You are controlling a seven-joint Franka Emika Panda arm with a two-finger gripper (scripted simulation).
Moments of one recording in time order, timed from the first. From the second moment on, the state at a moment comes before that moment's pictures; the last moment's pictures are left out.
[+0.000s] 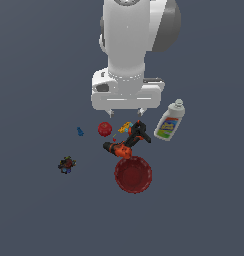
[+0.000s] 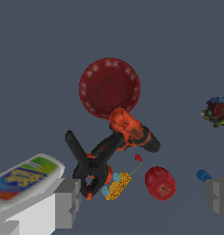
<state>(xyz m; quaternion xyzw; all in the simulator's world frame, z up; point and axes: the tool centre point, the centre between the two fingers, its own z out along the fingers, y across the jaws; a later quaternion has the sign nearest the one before) -0.007 0.013 0.293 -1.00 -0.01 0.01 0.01</state>
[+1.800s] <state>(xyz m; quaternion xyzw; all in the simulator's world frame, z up) -0.073 0.079 0.144 -1.00 0.03 0.00 0.00</state>
